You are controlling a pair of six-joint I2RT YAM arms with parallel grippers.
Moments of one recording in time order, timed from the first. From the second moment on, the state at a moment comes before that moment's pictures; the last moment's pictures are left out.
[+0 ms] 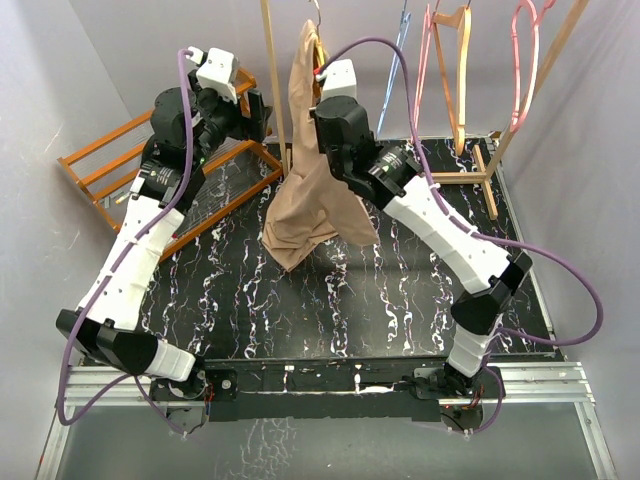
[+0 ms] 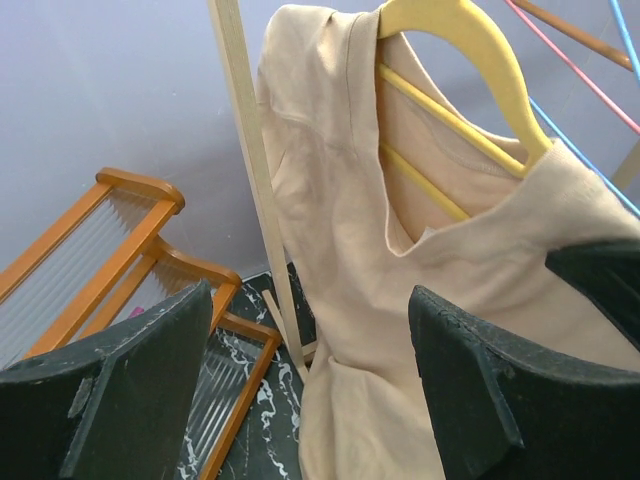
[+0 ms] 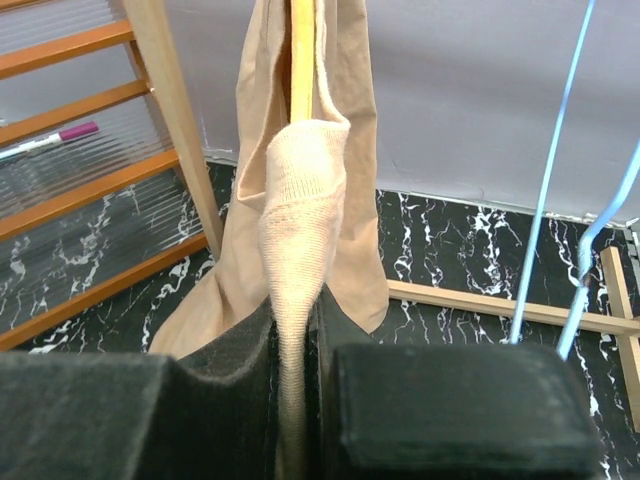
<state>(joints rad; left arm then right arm) -0.37 1.44 1.71 -0.28 0.07 0.05 0.82 1.76 2.07 -0.55 0.68 0.07</state>
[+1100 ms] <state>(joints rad) -0.36 1.39 1.57 -0.28 0.12 0.03 0.76 1.94 2.35 -0.53 0.63 0.00</state>
